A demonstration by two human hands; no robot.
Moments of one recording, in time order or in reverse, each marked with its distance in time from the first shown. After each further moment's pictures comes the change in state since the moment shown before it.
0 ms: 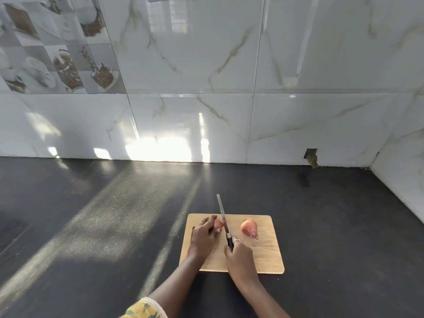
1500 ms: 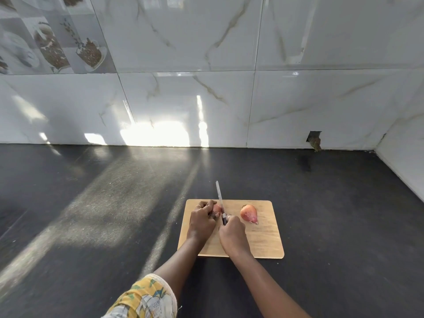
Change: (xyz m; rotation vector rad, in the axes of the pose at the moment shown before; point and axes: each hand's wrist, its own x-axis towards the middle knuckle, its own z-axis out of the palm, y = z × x) left_hand 0.007 0.001 0.003 0.059 0.043 -0.016; right_hand 0.020 -0.024 0.005 0.120 -0.026 0.147
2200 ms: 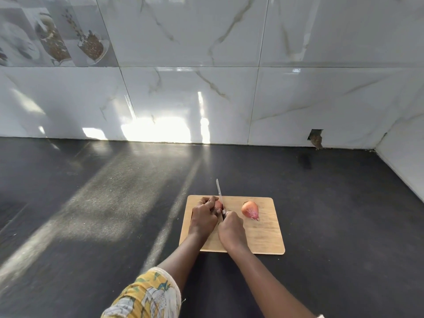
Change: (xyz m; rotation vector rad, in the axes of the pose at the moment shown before) left_hand 0.000 0.001 -0.001 0.073 -0.014 0.029; right_hand -0.002 -0.006 0.006 -0.108 0.013 0.017
